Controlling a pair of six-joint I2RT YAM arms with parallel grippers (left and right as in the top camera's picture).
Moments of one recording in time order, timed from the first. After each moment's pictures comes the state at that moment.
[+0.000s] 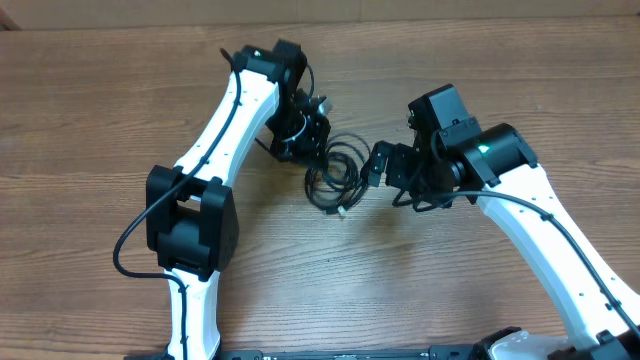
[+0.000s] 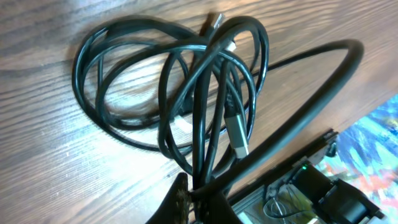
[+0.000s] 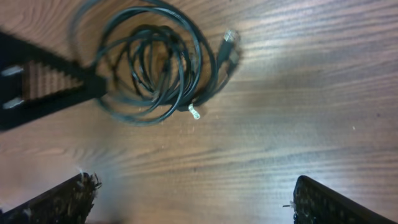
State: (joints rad) left arm -0.34 2.18 1.97 -1.44 0.55 -0.14; right arm 0.42 1.50 1.37 -1.09 -0.23 0.67
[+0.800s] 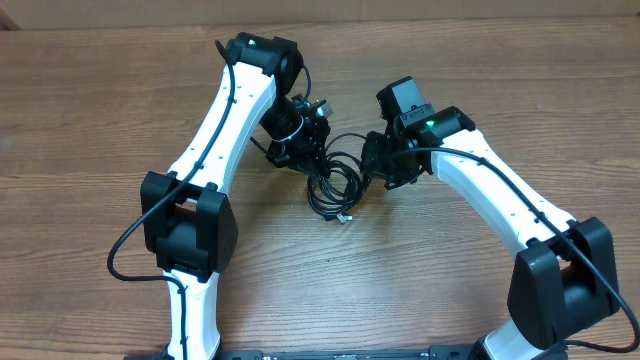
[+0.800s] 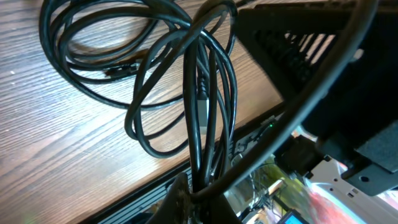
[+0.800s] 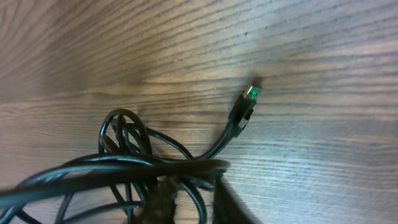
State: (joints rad) left arm -0.34 2.17 2.06 -1.68 0.65 -0.12; right arm 0.42 1.78 1.37 -0.85 -0.23 0.66
